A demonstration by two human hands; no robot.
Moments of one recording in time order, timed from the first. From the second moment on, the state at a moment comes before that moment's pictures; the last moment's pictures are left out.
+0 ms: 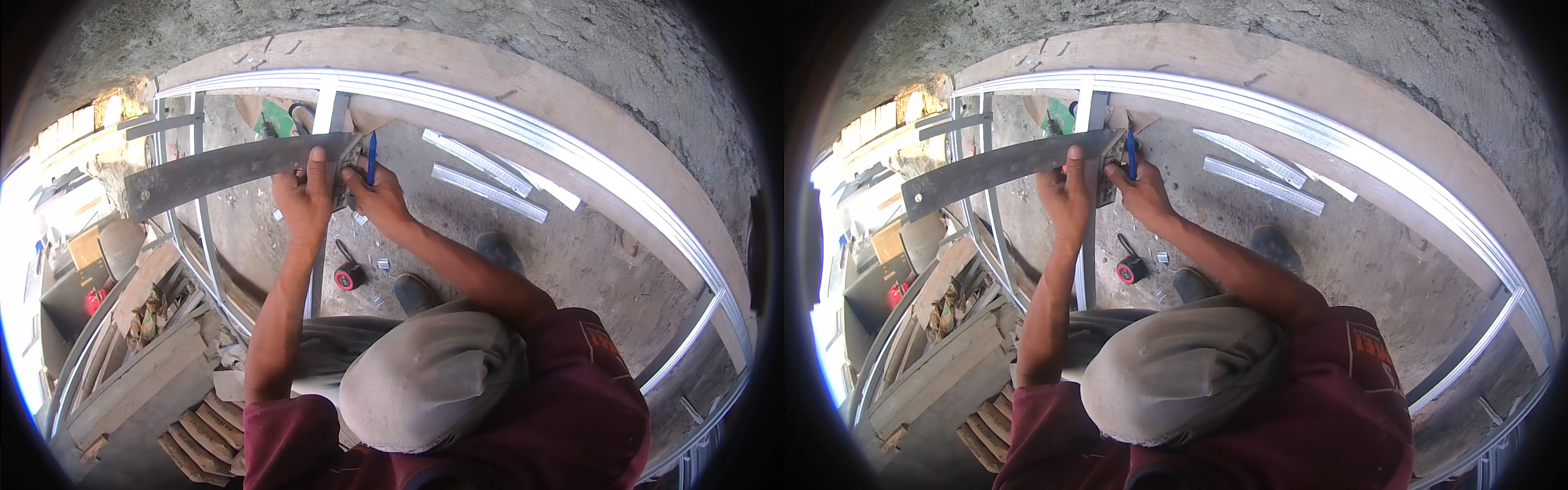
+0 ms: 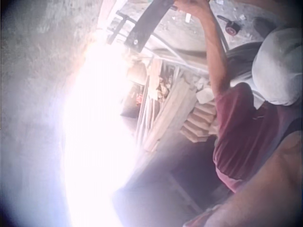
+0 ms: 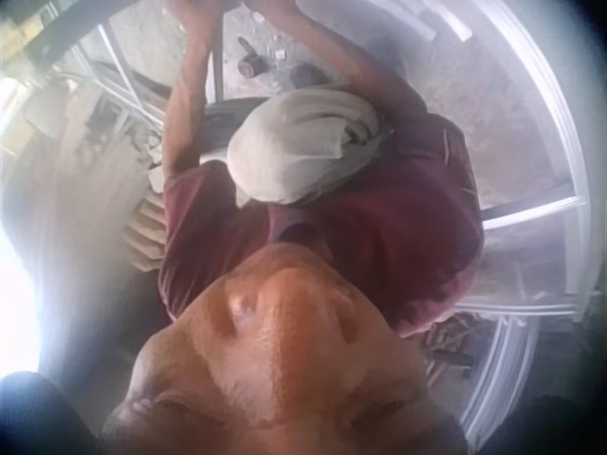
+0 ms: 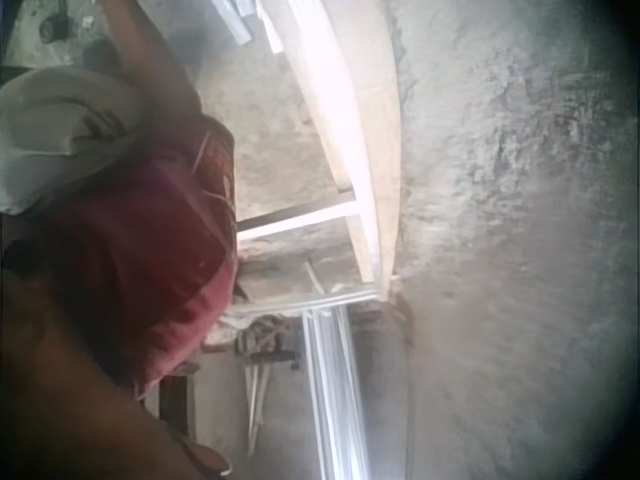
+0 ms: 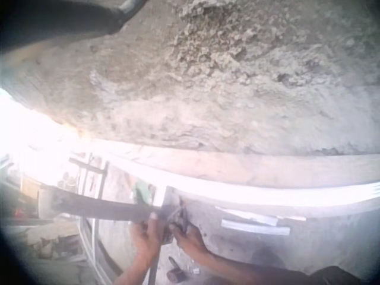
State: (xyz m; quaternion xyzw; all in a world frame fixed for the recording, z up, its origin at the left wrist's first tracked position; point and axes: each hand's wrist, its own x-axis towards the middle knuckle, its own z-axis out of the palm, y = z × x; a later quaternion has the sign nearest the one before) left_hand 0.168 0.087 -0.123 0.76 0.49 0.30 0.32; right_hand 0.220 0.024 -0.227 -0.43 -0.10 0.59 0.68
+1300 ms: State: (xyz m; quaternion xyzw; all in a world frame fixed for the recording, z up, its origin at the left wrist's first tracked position) left_hand 0.164 0.083 -0.118 0.76 0.49 0.30 0.30; right_hand 0.236 0.020 -0.214 -0.38 -0.11 0.67 0.63
